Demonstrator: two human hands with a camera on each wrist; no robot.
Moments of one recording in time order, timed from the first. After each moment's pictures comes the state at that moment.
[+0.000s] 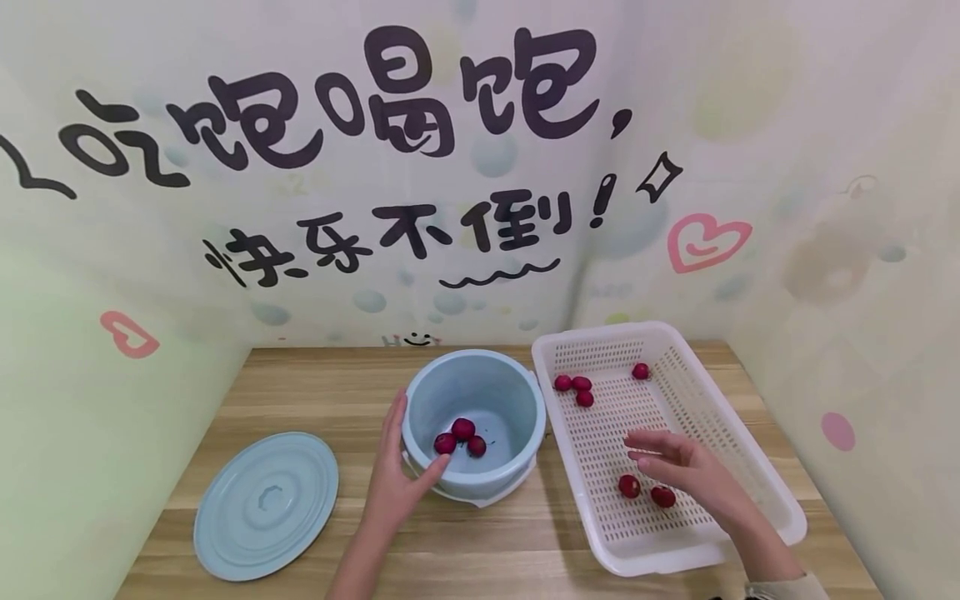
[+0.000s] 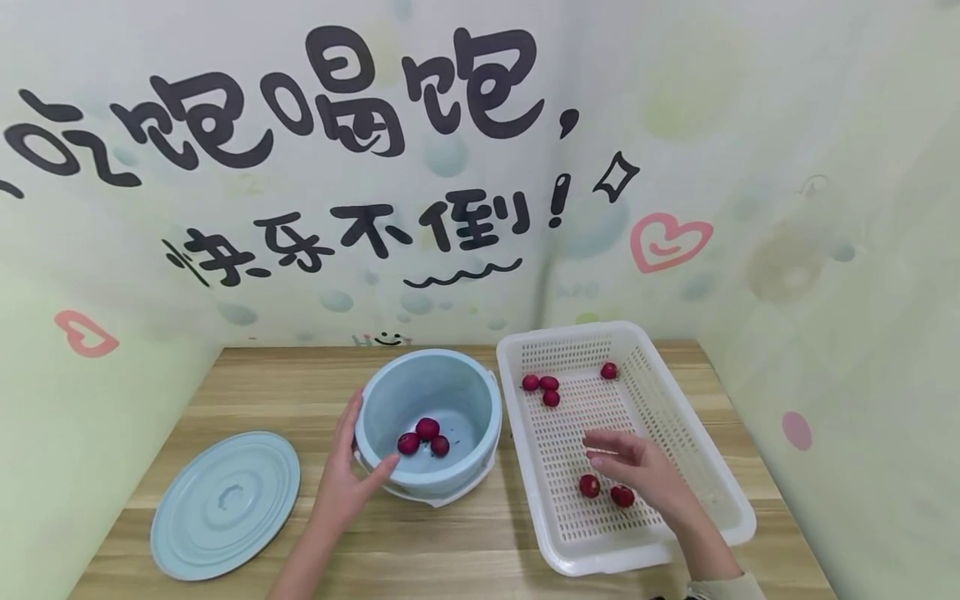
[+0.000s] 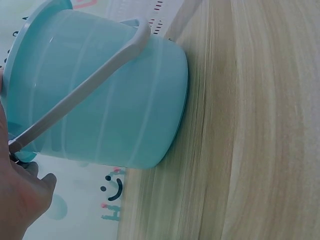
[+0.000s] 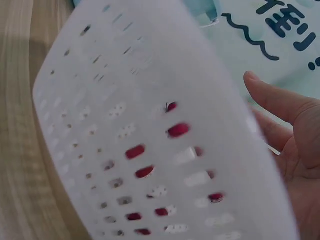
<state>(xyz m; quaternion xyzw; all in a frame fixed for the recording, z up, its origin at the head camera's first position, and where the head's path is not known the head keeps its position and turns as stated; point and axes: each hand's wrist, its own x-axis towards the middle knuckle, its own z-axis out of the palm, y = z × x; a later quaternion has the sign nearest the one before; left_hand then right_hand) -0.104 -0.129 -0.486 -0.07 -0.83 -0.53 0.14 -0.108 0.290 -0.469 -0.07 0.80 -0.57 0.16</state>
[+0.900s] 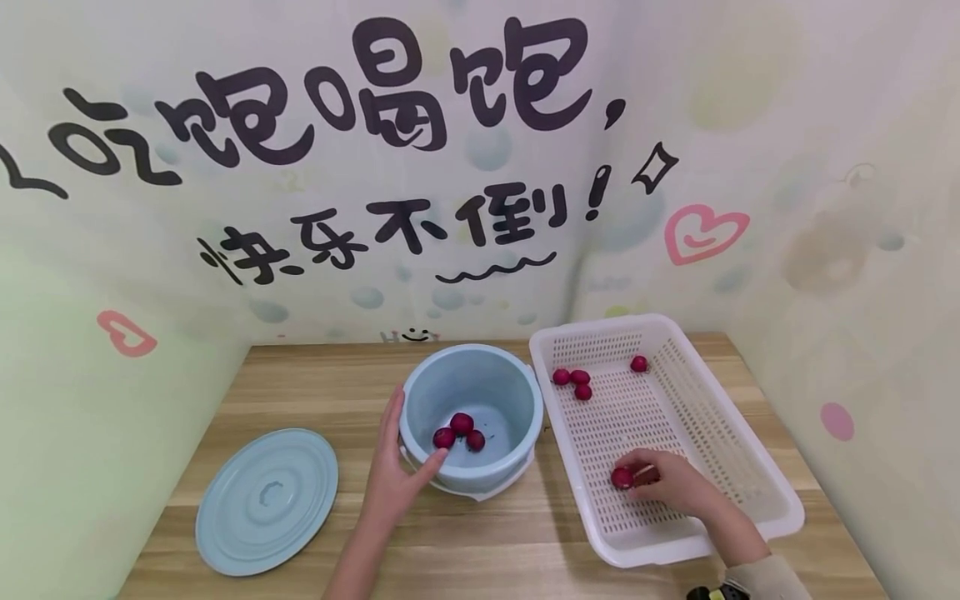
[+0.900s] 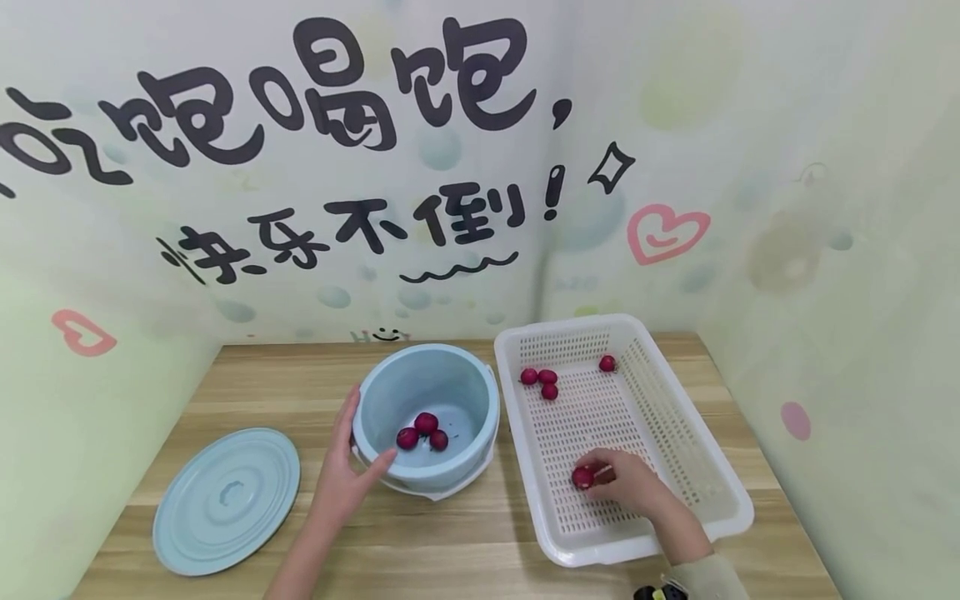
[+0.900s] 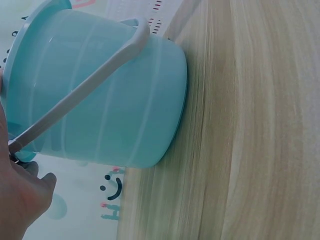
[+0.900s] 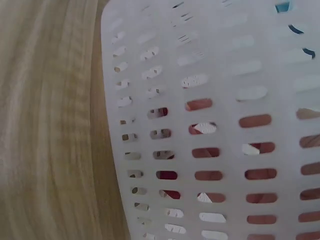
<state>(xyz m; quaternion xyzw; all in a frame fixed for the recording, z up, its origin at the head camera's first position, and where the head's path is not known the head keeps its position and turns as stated) -0.106 -0.127 -0.486 -0.06 -0.83 -0.54 0.13 -0.116 0.284 -0.503 -0.14 0.87 -0.42 0.20</state>
